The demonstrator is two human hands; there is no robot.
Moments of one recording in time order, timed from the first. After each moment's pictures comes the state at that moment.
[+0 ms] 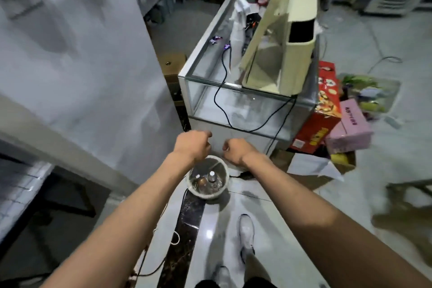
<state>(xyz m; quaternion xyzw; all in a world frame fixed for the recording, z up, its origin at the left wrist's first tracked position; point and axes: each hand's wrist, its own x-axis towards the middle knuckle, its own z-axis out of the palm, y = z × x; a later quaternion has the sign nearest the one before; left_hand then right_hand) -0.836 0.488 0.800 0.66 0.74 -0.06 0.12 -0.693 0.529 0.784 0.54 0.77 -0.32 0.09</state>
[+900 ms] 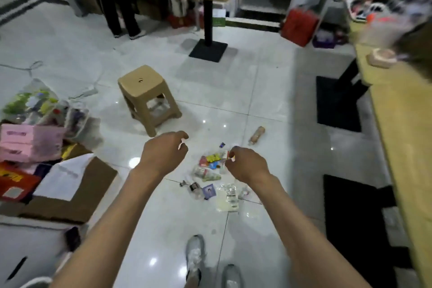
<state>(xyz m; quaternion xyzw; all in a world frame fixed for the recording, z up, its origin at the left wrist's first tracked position) -0.299 0.072 0.868 0.99 0.13 -0.04 0.09 -0.252 -0.131 0.842 0.95 0.13 -0.23 -0.17</state>
